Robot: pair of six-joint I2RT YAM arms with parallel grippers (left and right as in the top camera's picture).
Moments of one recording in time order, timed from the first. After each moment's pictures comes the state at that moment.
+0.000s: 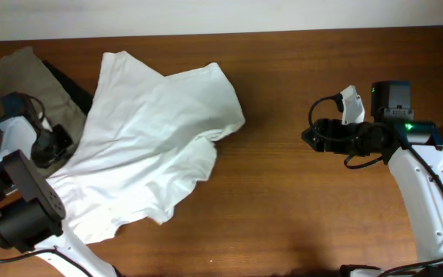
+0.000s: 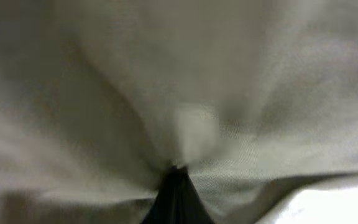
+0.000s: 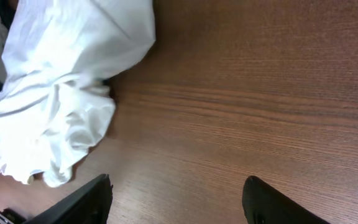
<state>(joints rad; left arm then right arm) 0.50 2.11 1.48 -0.79 0.01 -0.17 -0.10 1.41 1.17 -0.92 -0.53 0.04</state>
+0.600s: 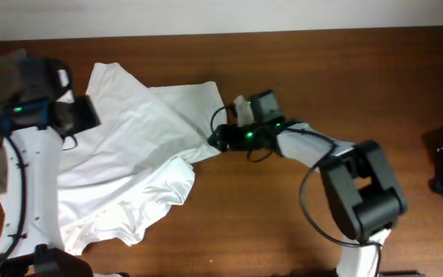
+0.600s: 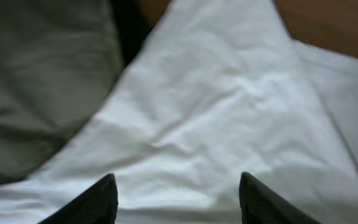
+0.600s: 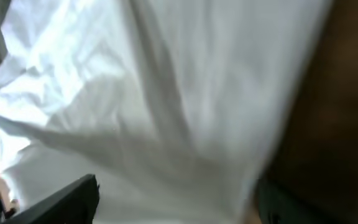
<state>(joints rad) 0.18 1.58 1.48 -0.97 -0.09 -0.15 0.41 2.02 1.17 -0.13 -0.60 0.40</state>
